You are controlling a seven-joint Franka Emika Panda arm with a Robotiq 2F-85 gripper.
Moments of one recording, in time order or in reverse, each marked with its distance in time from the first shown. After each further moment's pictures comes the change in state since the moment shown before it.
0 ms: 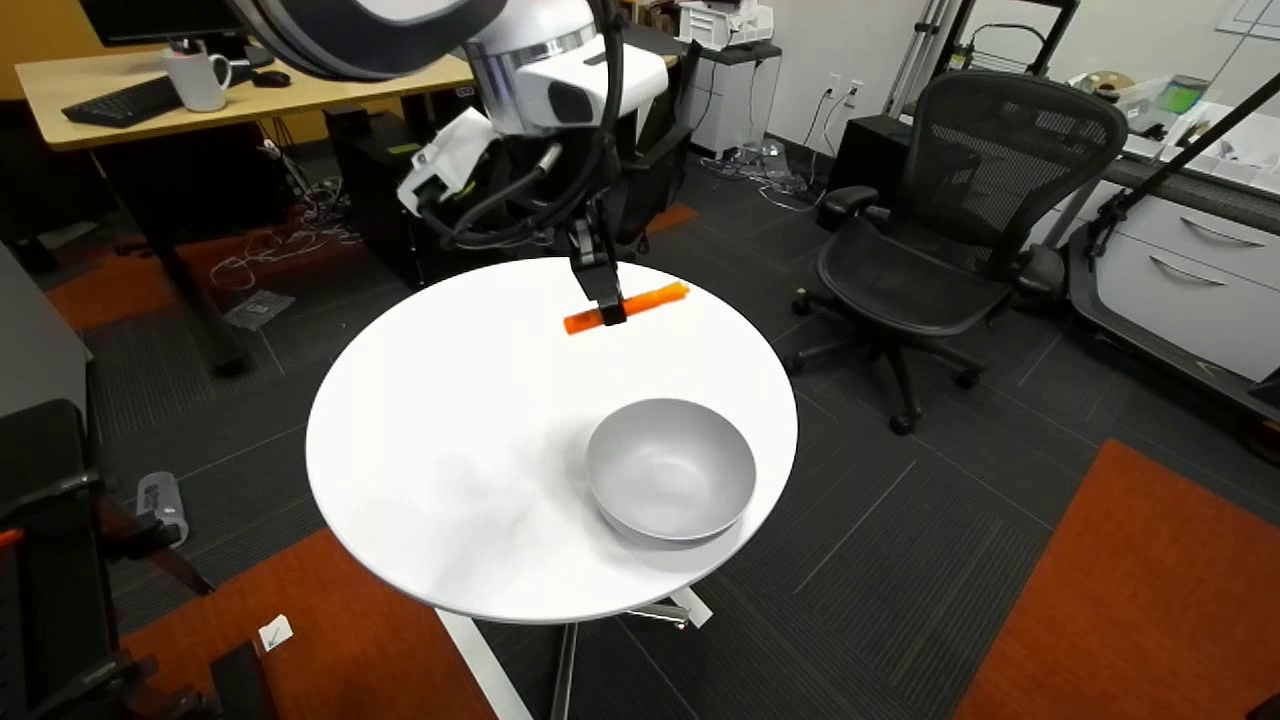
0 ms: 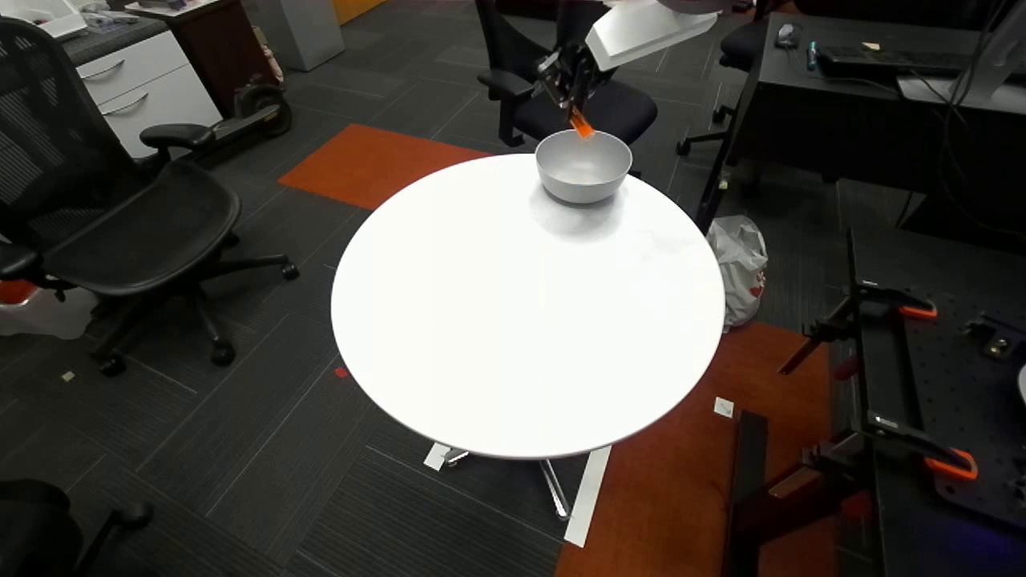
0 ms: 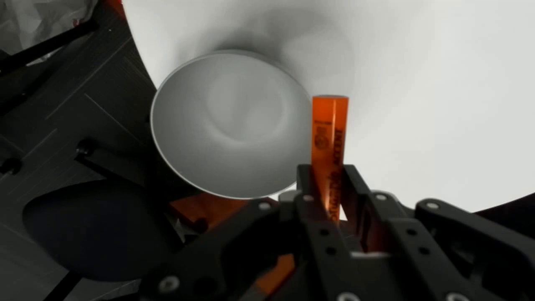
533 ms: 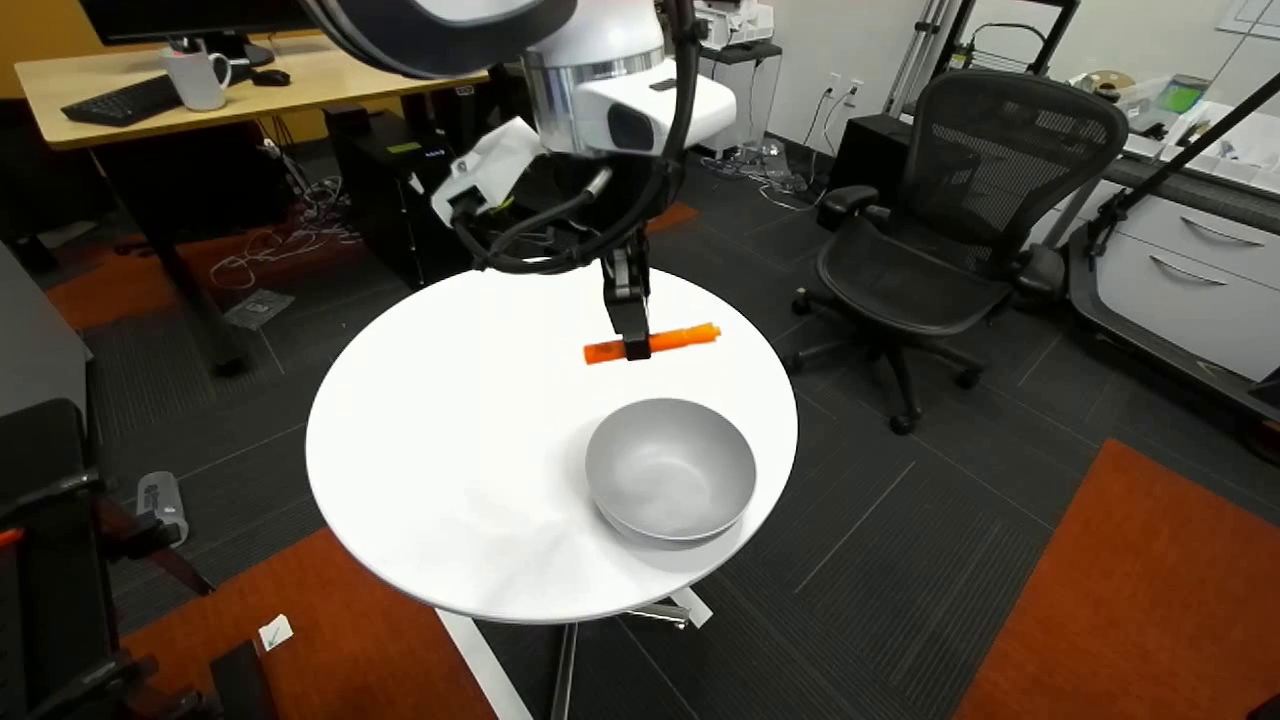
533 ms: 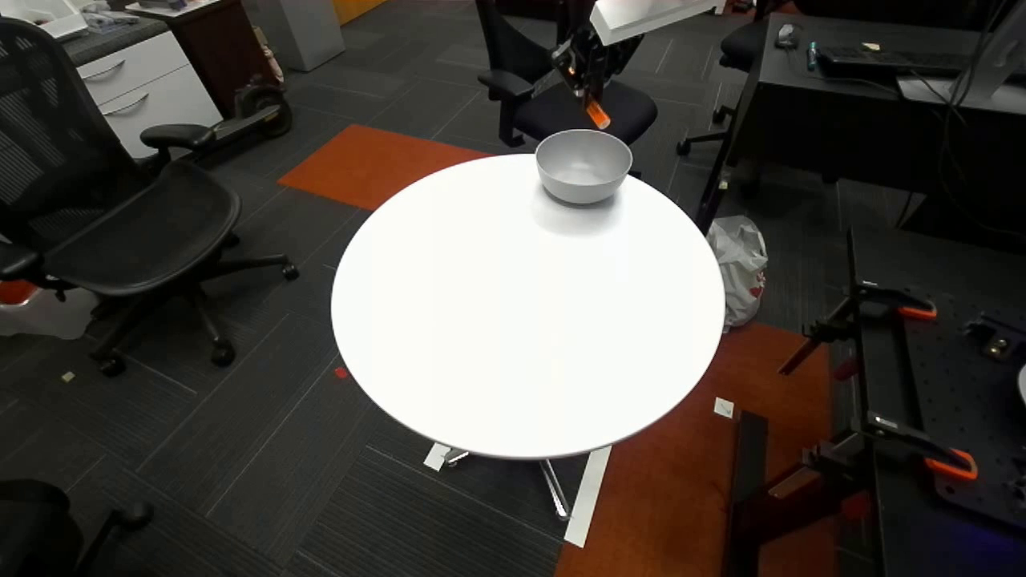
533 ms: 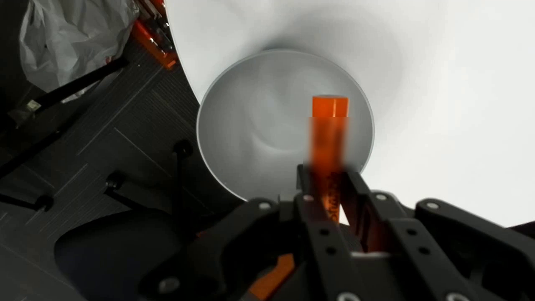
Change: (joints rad) arm -0.116 0.054 0.044 0.106 0.070 -0.144 -0.061
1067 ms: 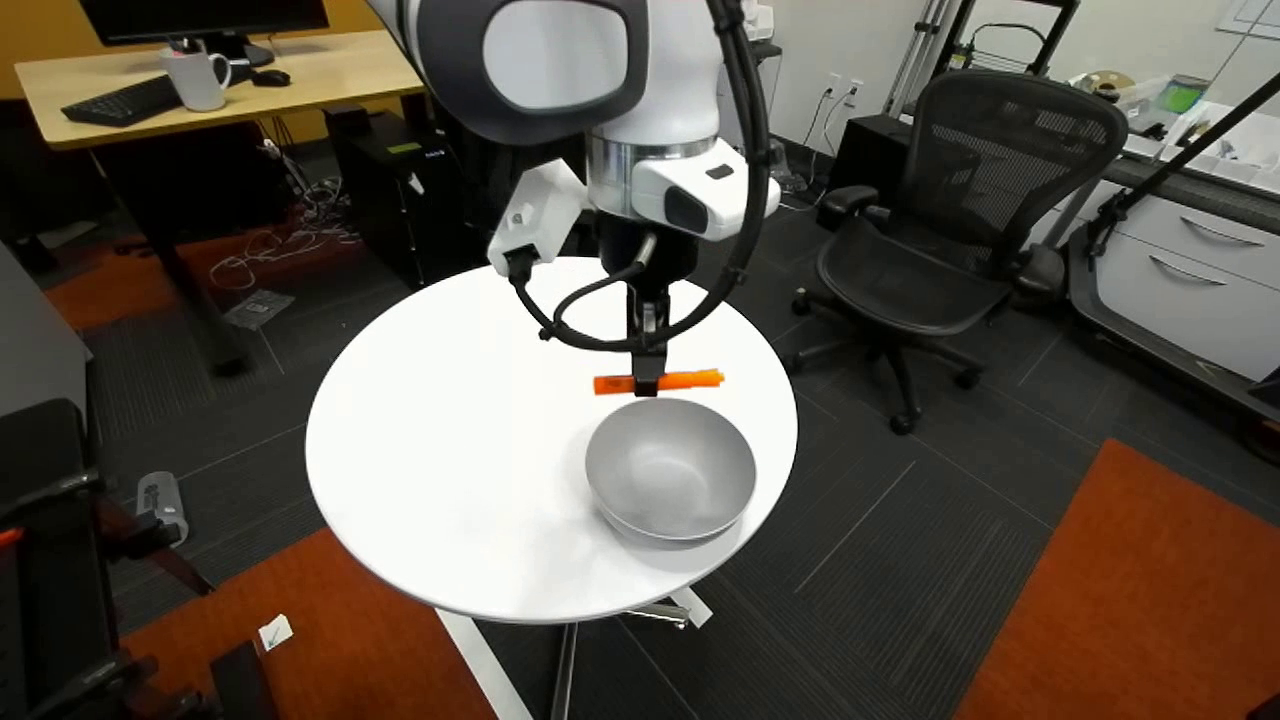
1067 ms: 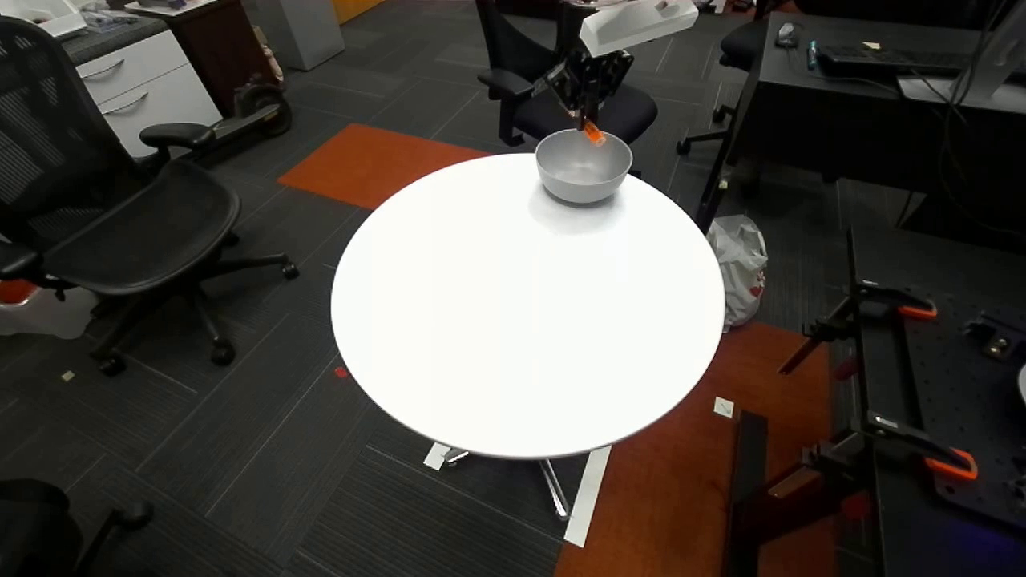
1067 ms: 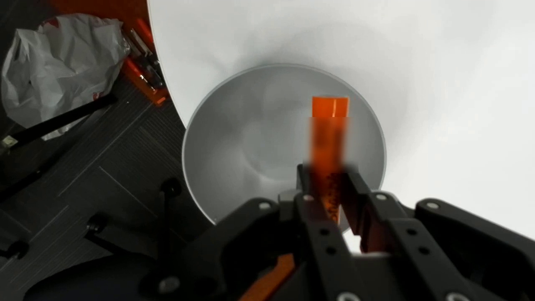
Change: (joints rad) arm -0.095 0.132 0.056 0.134 0.135 -0.093 -0.121
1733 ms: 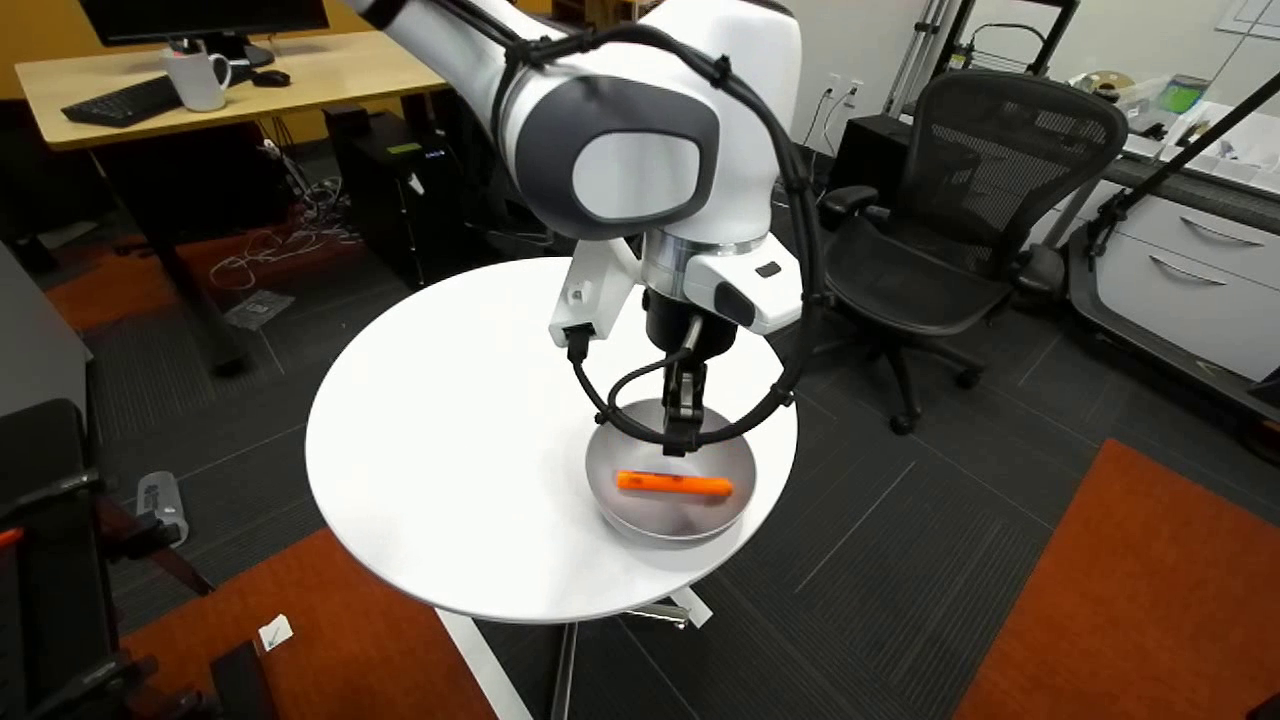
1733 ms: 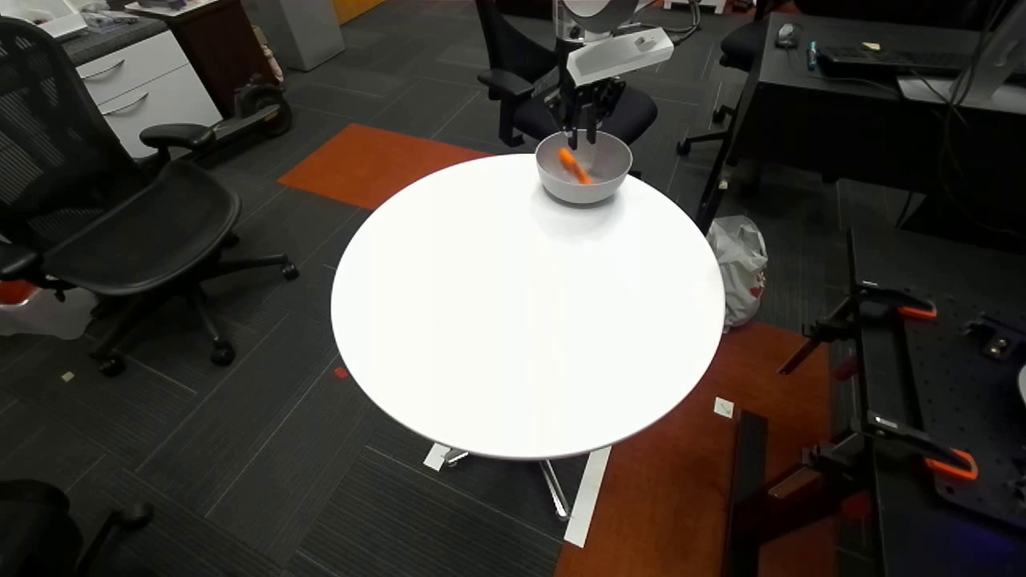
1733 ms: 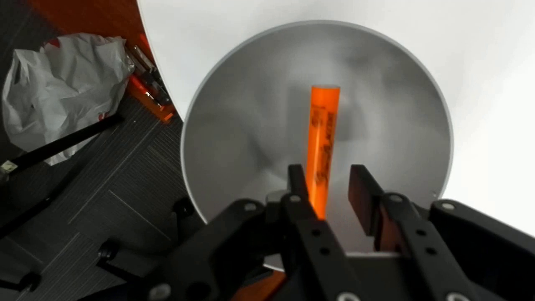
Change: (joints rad) arm -0.057 0.180 0.001 0.164 0.054 -0.037 0.000
